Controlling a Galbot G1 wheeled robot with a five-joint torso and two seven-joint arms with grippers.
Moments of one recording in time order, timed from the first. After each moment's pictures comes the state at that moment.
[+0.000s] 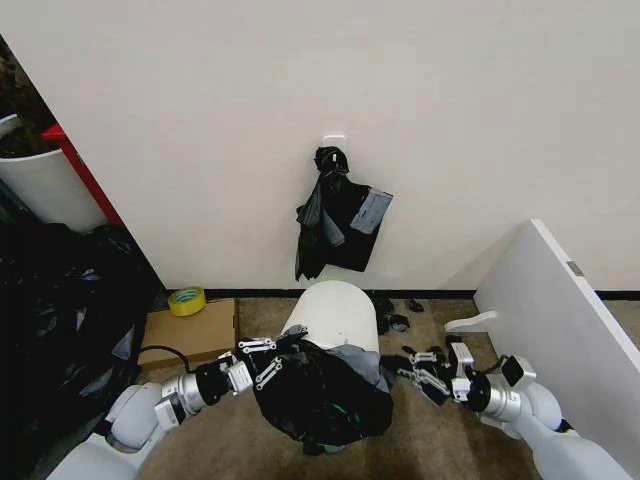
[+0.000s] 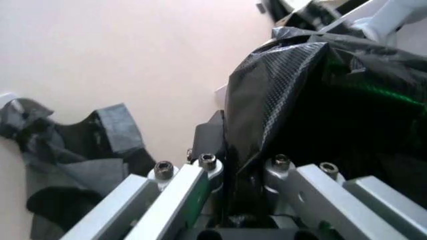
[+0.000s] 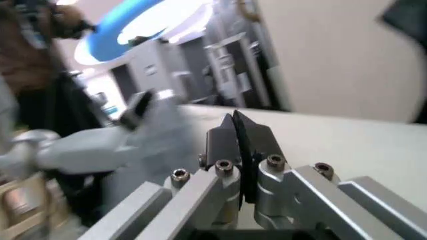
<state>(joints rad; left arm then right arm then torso) 1.32 -0.92 -0.35 -1.85 -0.17 -0.80 0.65 -1.24 0.95 0.35 1.61 0.99 0.12 -1.24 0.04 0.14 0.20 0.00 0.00</state>
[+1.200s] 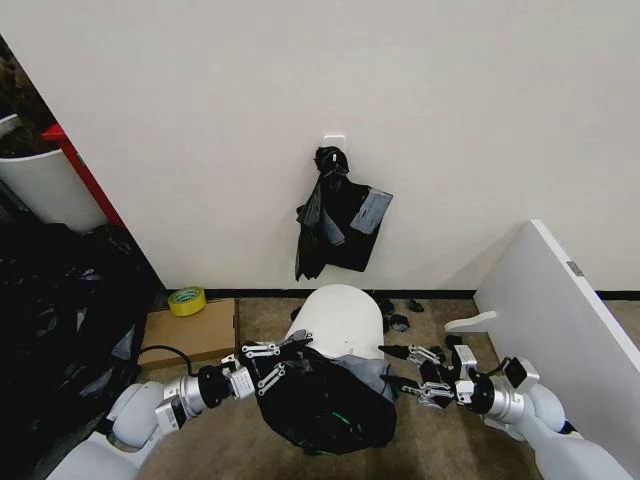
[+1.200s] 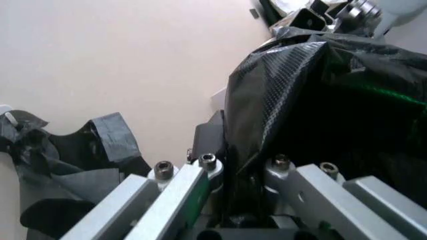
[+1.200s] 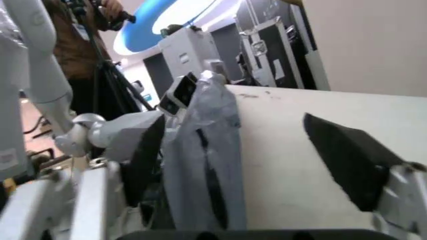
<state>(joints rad) 1.31 -0.92 -0.34 -1.84 -0.17 -0.82 0.67 -1.24 0.95 0.38 1.59 0.96 0.04 -1.43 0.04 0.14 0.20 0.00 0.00</state>
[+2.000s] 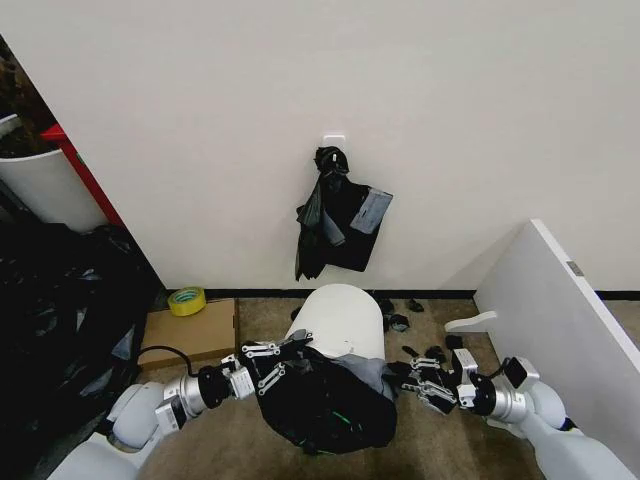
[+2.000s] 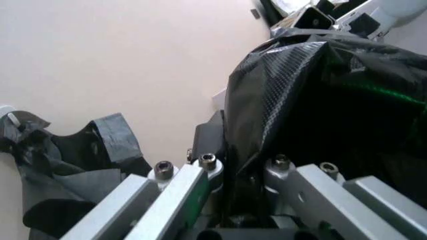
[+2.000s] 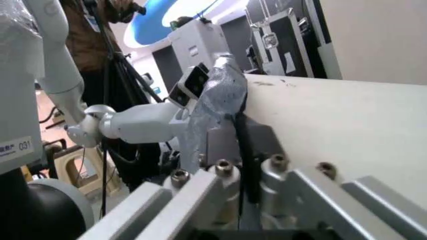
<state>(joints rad) 1.31 -0.92 -0.35 -1.85 -0.17 -0.82 0.67 -1.24 0.95 0.38 1.58 0.93 0.04 -1.47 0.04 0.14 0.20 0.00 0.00</state>
